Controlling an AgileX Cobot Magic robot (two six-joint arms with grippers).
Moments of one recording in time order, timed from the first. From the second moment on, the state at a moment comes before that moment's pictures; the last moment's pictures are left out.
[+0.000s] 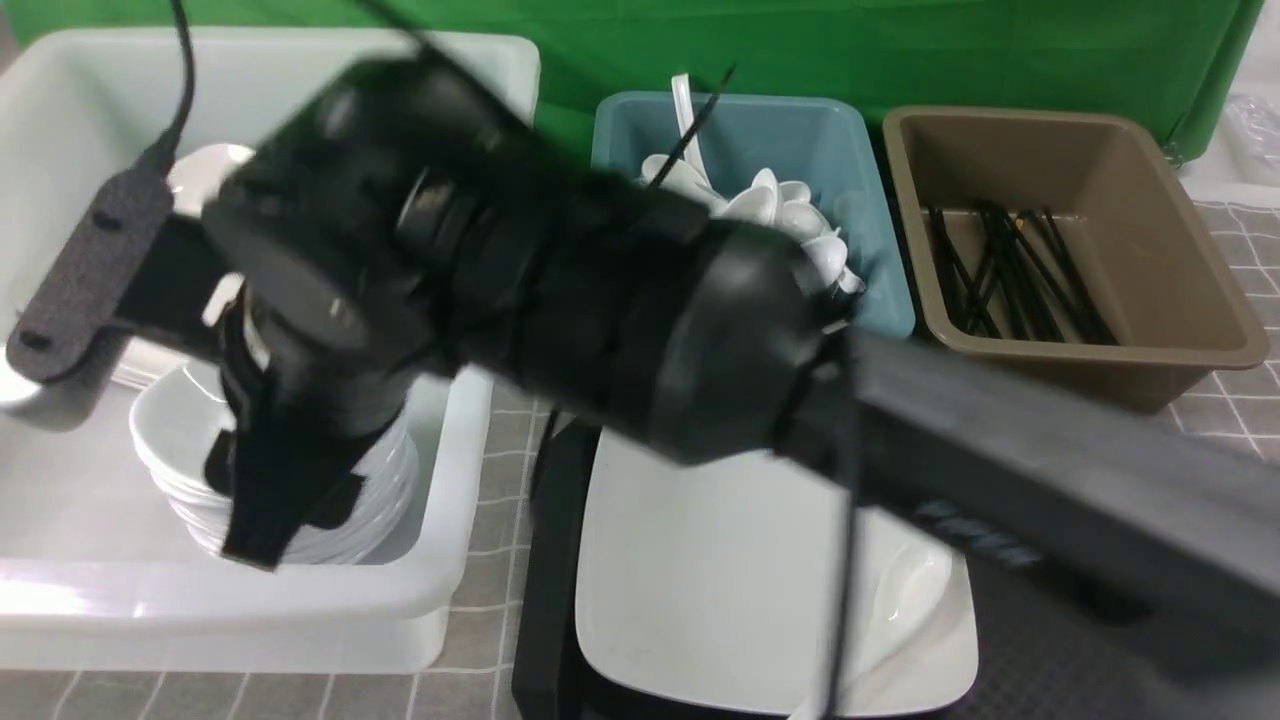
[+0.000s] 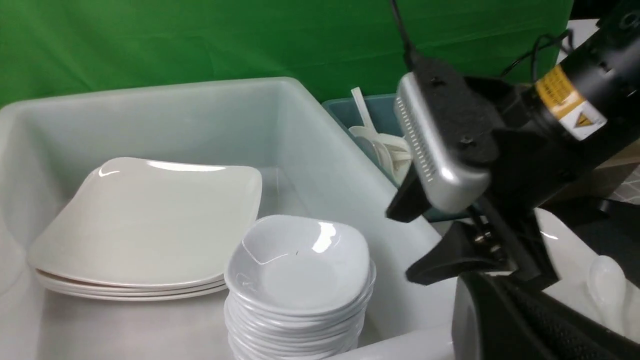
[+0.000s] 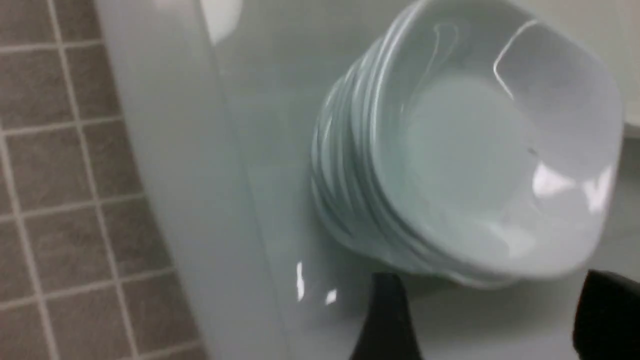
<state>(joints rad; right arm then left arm) 1.10 2.13 -2.21 -0.18 1.05 -0.26 -0.60 0.08 -0.75 0.28 0.95 -0.24</state>
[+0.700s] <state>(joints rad) 0.82 1.32 -1.51 -0.23 1.17 0.06 -0.60 0.86 -0.83 -0.08 0.81 0.05</state>
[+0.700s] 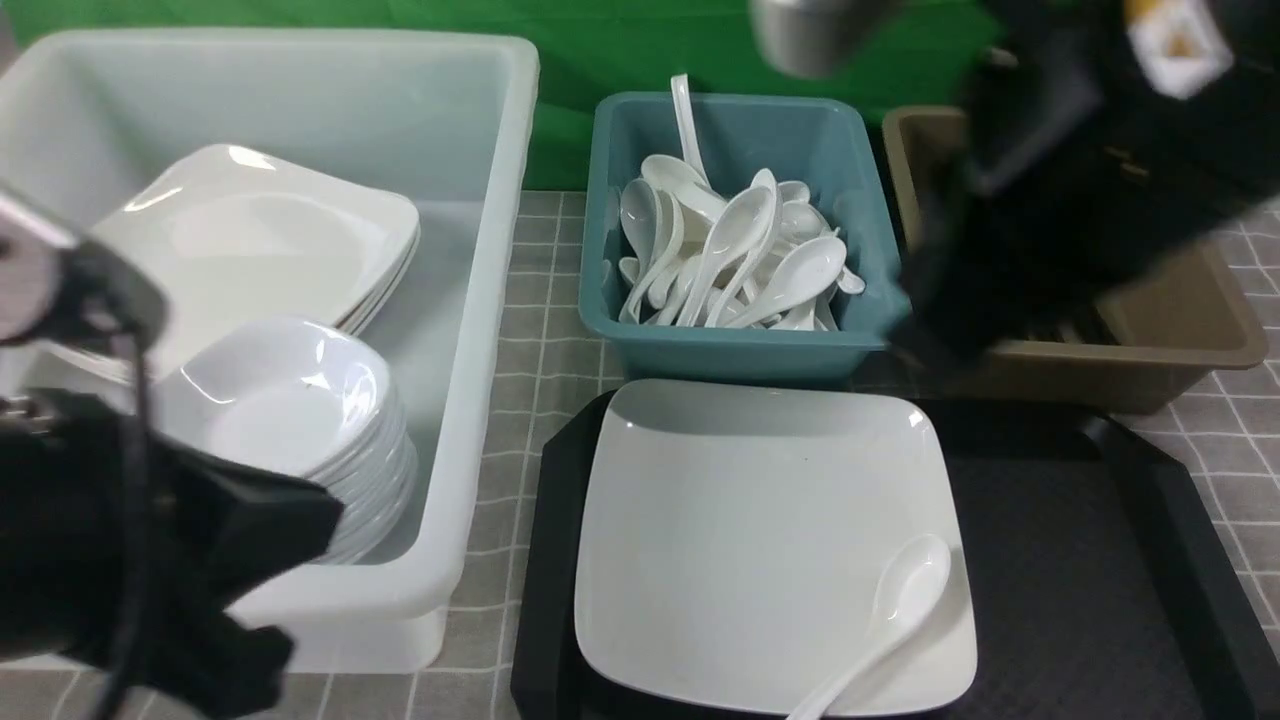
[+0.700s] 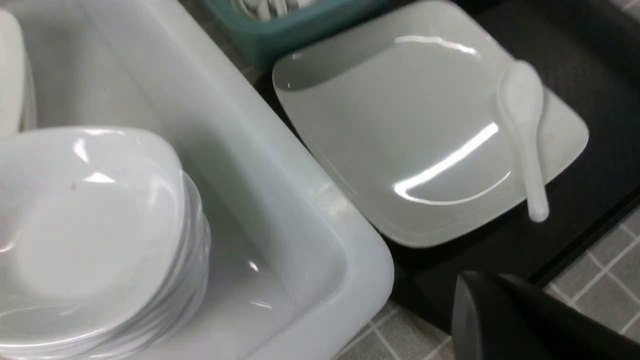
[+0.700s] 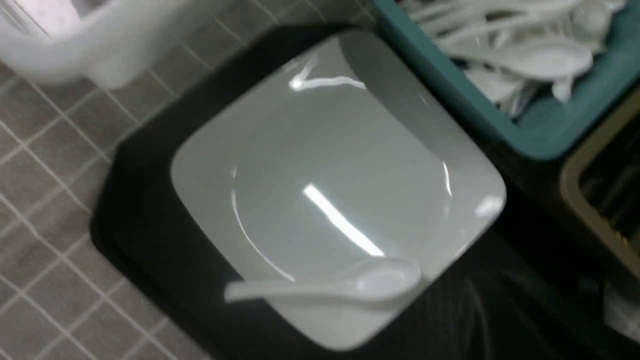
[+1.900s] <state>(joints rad) 0.73 0.57 -0.89 -0.22 1.06 0.09 -0.92 2.06 -1.46 -0.09 0.72 0.12</state>
